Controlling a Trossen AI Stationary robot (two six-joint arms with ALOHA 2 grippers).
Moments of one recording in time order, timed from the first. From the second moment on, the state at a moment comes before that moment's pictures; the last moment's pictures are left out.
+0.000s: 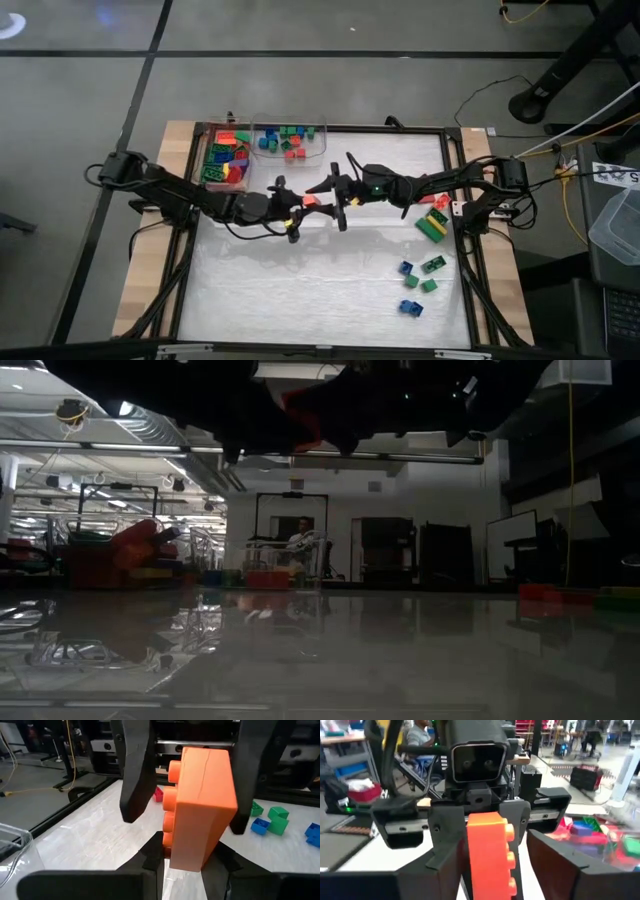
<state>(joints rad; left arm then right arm) -0.16 1.42 0.63 0.57 -0.47 -0.11 -0.07 1.68 0.91 0.72 -0.22 0.00</state>
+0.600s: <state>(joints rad) -0.09 0.94 0.63 -0.24 -0.76 -0.34 -0.07 1.29 0.91 0.07 0.15 -0.08</state>
